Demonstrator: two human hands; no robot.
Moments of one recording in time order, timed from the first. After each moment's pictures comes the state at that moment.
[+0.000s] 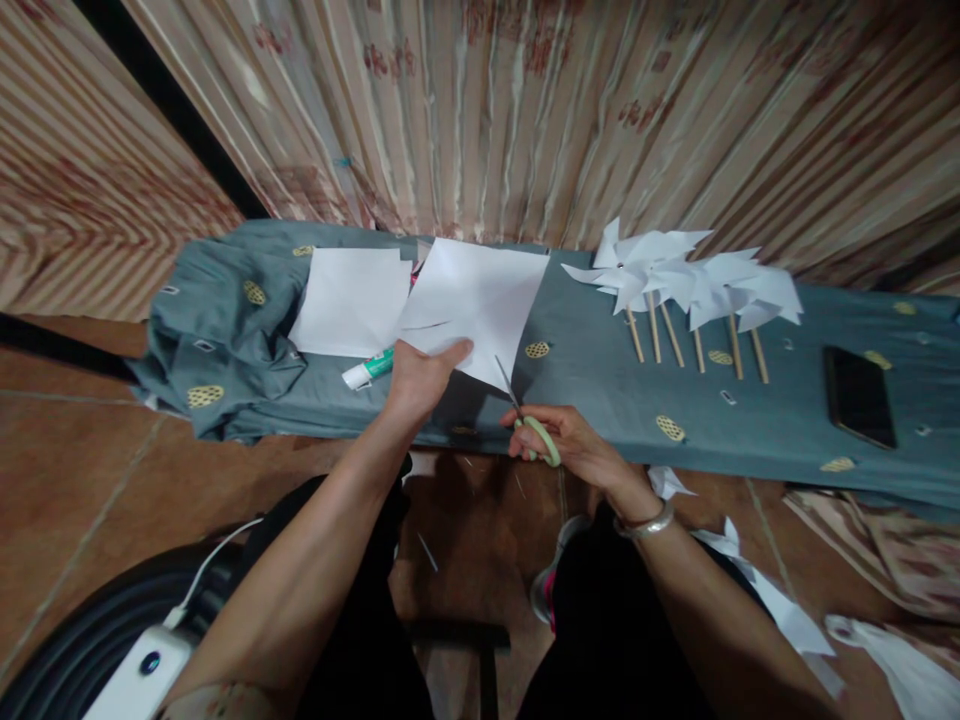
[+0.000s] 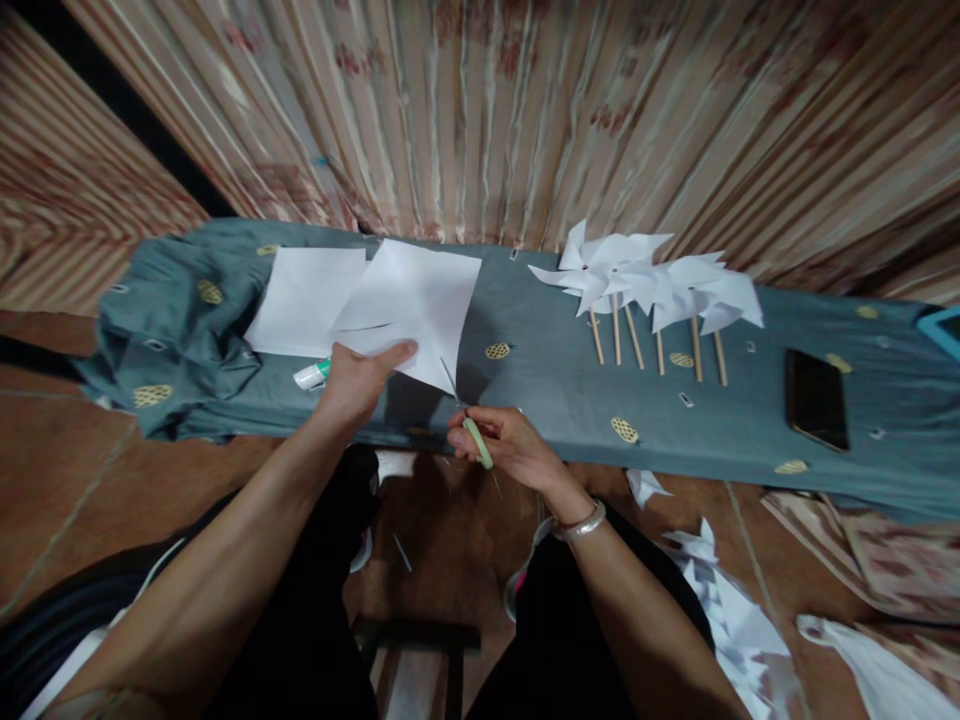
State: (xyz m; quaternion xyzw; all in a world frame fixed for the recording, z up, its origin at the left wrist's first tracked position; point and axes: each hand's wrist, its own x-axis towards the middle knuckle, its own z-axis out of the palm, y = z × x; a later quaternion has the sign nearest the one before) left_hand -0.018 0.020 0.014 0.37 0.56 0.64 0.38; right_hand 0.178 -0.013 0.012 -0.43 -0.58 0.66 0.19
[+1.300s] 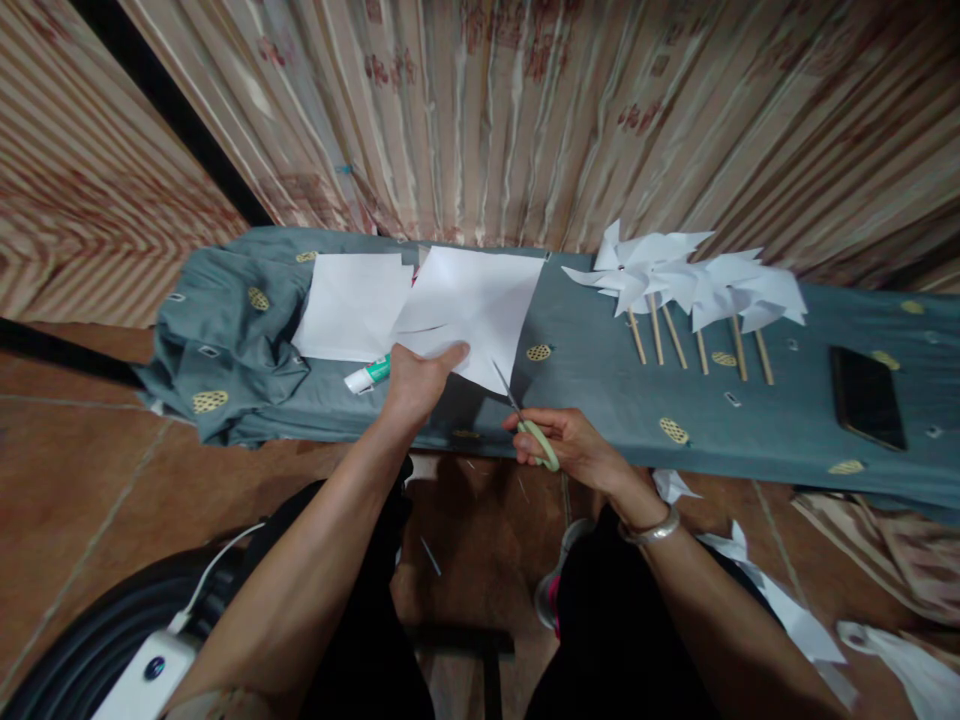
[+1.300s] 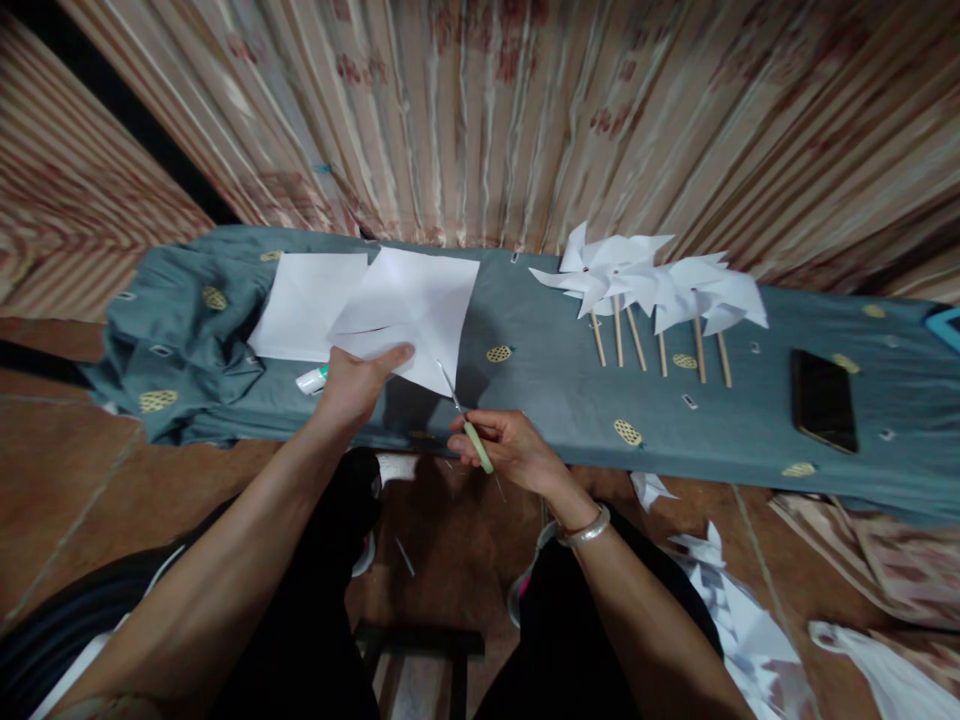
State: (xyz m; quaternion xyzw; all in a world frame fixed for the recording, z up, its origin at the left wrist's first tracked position) left_hand -0.021 0.018 0.018 0.37 0.56 0.63 0.38; right_hand 0.177 -0.015 0.008 -0.44 -0.53 0.70 0.21
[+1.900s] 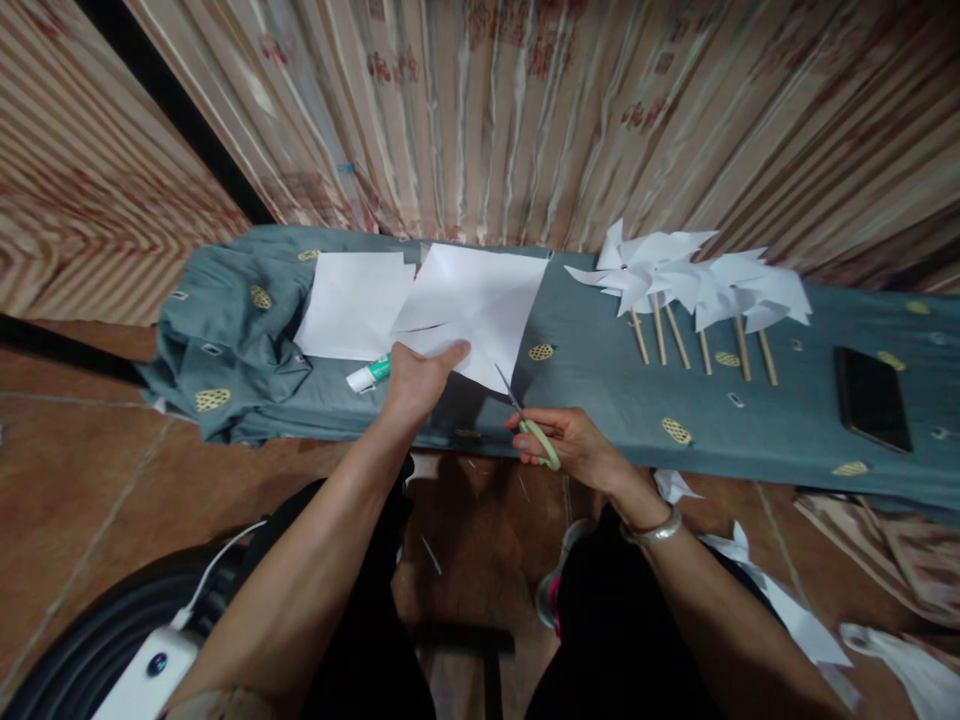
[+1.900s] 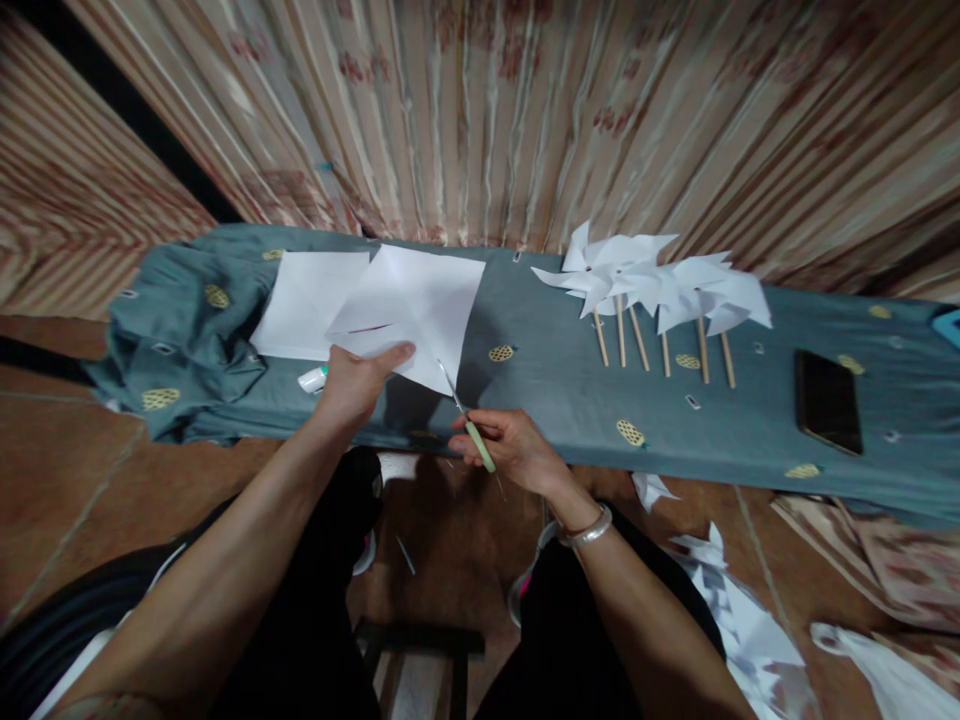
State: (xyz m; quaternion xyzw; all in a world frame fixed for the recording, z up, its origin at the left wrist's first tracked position) left_hand -0.023 0.019 0.016 0.37 0.57 0.63 0.37; right_hand 0.174 -0.013 0.005 -0.44 -0.49 0.71 0.22
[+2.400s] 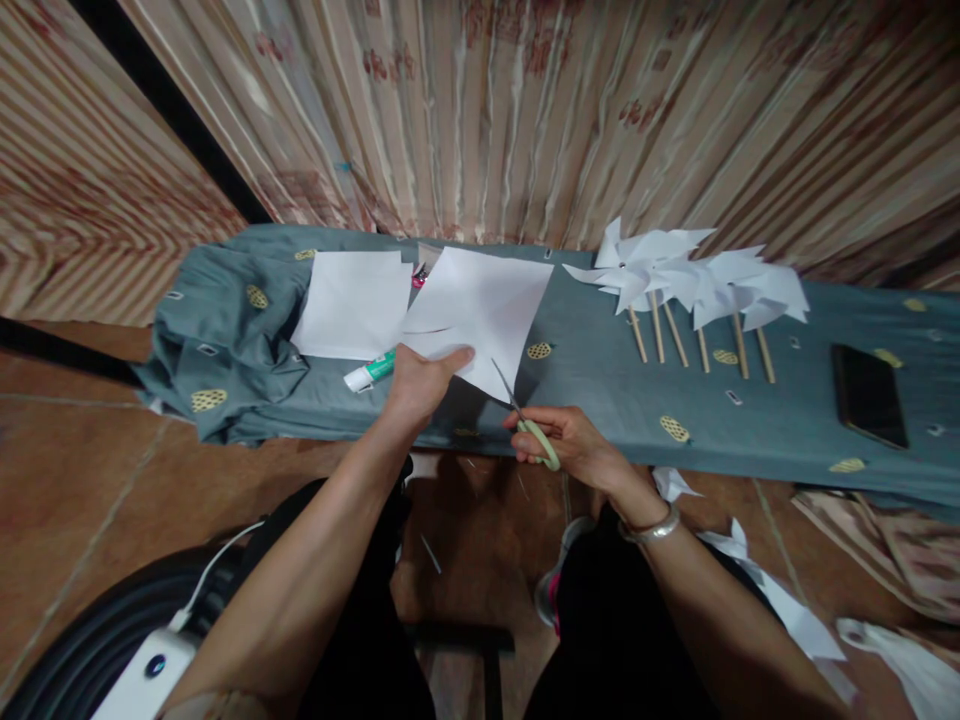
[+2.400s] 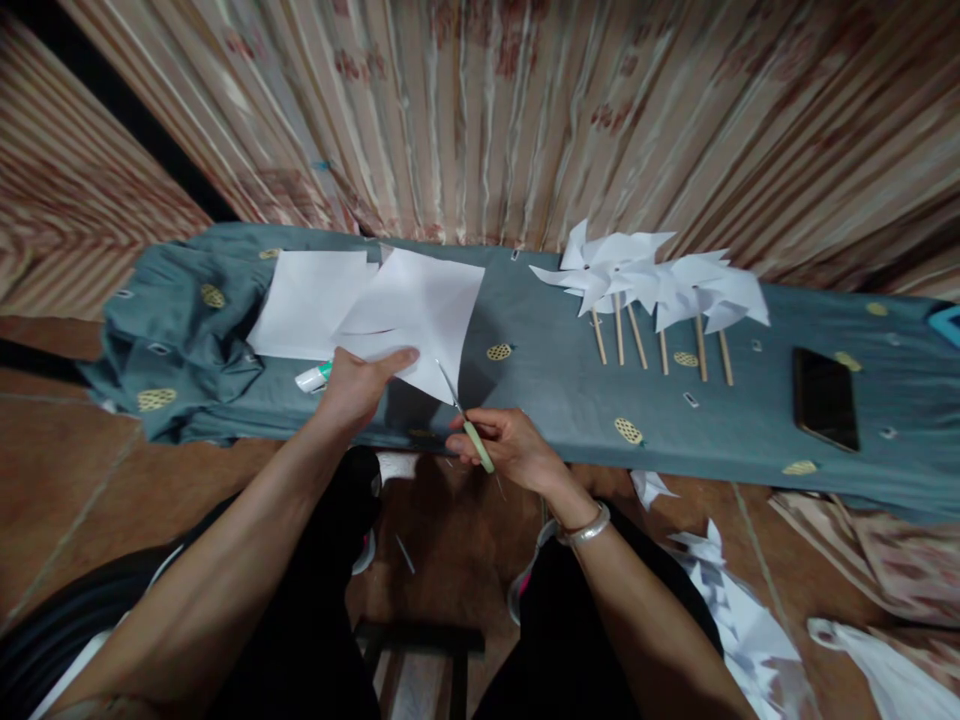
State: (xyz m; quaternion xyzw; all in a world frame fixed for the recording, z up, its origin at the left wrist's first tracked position) left_hand -0.019 0.015 0.015 0.36 0.55 0.63 0.42; right_hand 0.178 -0.014 0.004 -0.44 -0.54 0.69 0.22
